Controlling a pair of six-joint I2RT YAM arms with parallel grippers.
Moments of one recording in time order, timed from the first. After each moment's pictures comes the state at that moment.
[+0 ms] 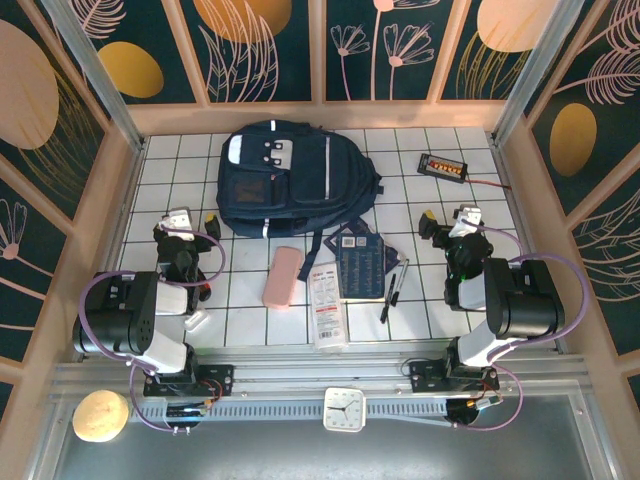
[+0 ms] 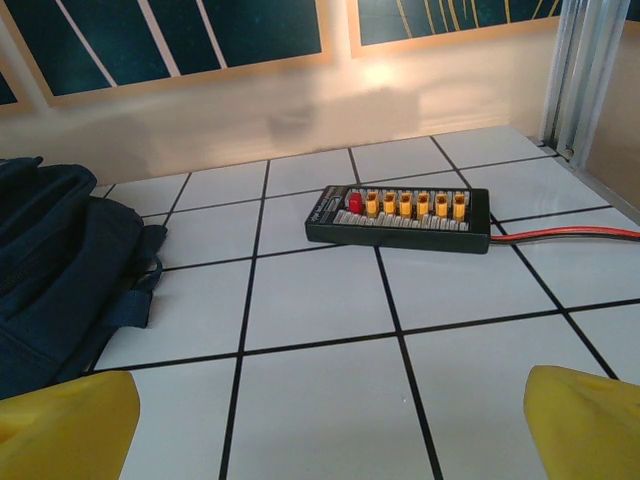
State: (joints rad) left arm 0.00 1.52 0.24 1.12 -0.12 -0.07; right arm -0.05 1.56 0.23 1.20 -0.07 0.11
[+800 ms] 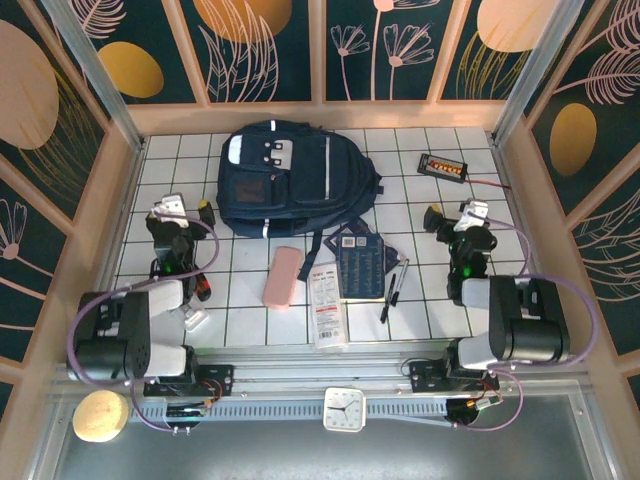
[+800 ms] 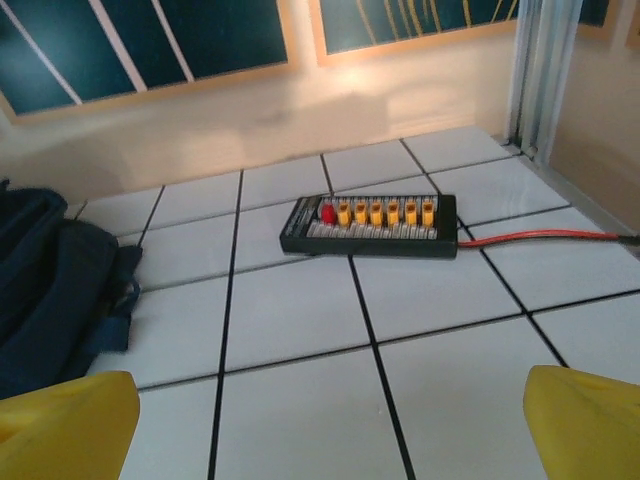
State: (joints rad) left arm 0.00 1.34 0.37 0.81 -0.20 -0.09; right arm -0.05 1.39 0.30 0.94 -0.01 0.15
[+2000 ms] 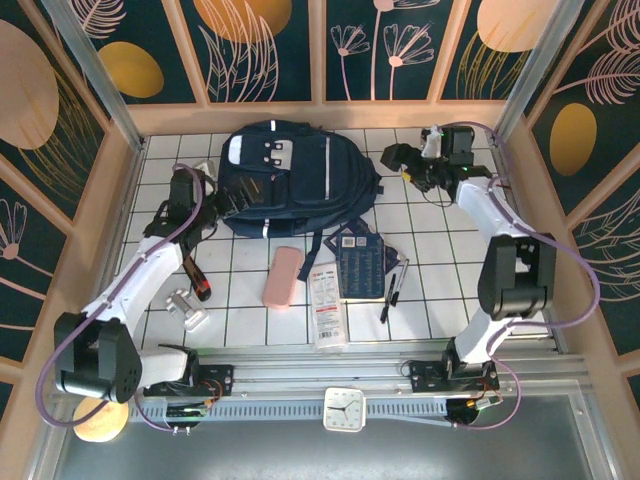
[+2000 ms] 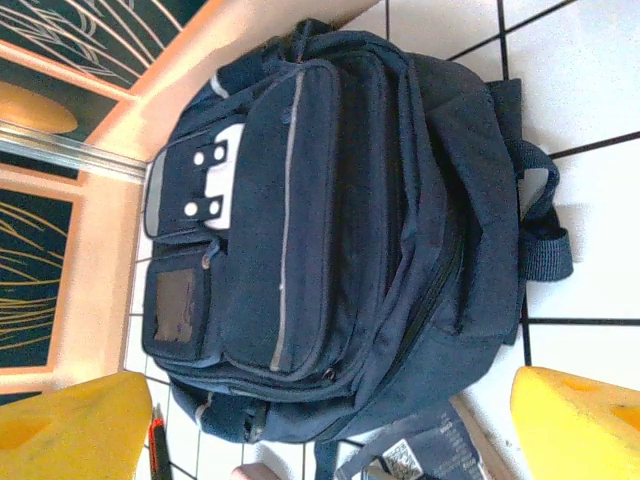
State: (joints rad) left arm -0.21 1.30 0.93 -0.23 0.16 -0.64; right arm 0.09 1.73 1.36 -0.31 -0.61 0.55
